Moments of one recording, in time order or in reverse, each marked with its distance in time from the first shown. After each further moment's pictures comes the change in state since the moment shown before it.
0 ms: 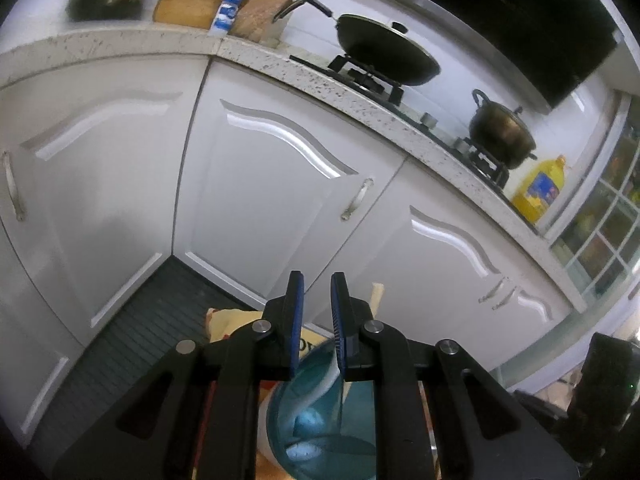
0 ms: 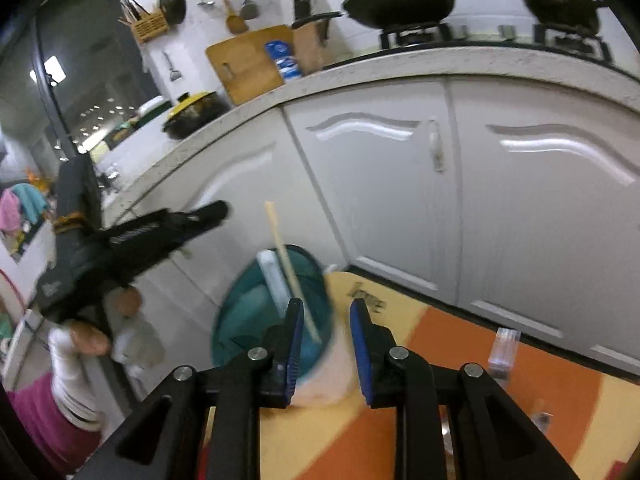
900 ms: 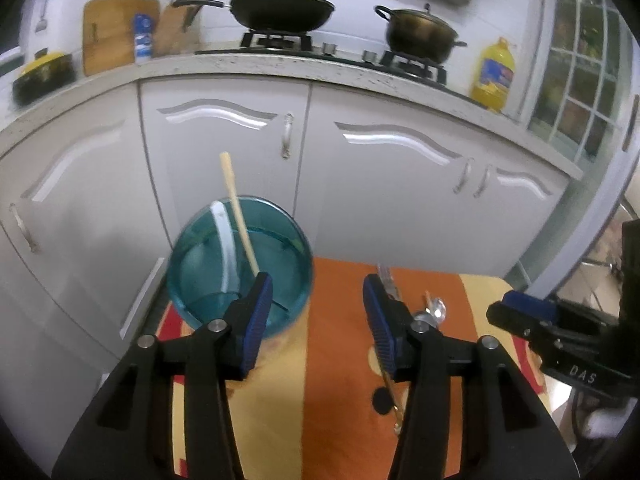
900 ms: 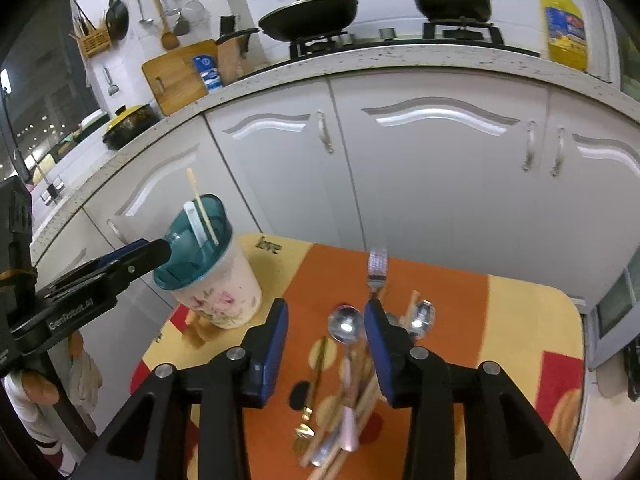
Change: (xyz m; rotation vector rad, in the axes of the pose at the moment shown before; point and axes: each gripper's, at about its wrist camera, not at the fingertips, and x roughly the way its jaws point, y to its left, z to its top) left arm -0.051 -0.108 -0.105 0.342 0.110 0.036; right arm -0.101 -0.039 -0.075 0.107 -0.015 -0.257
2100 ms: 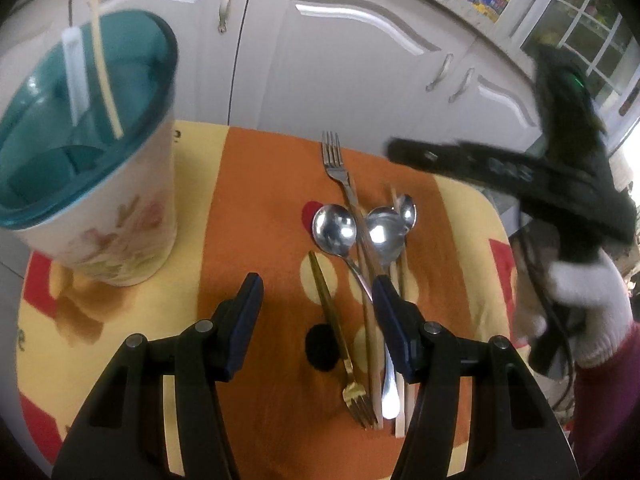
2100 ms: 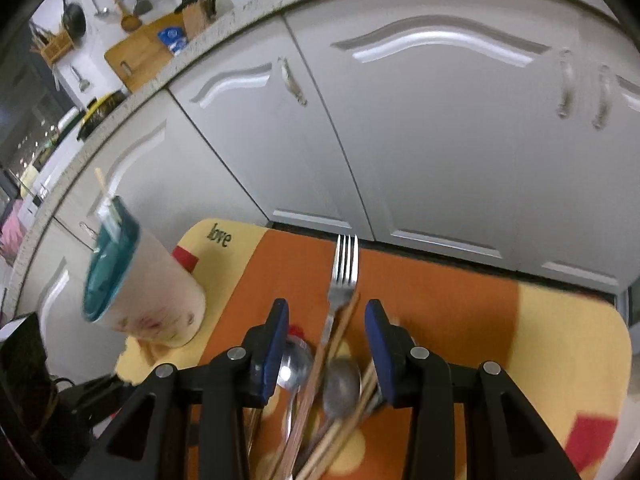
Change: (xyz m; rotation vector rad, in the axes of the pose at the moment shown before) left arm 0.101 -0.037 -0.056 -0.037 0.352 -0.172; right arm 0.128 -0.073 0.041 0.062 0.187 0.094
